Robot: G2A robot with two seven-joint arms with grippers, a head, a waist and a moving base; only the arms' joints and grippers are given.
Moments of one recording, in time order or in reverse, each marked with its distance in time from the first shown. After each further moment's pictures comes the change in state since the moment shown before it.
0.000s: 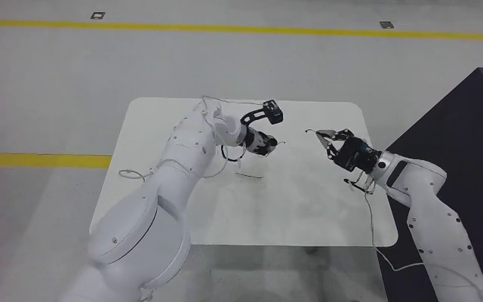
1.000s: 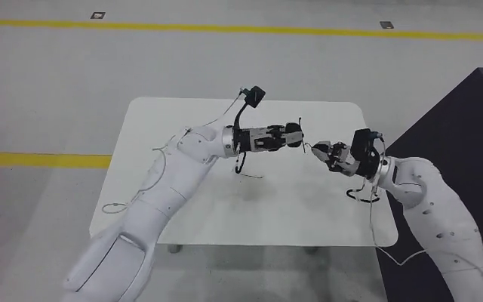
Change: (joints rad) left arm 0.350 0.281 -0.191 -0.712 -1.027 0.049 -0.390; right arm 0.097 0.125 -0.248 0.154 0.726 -0.174 0.315
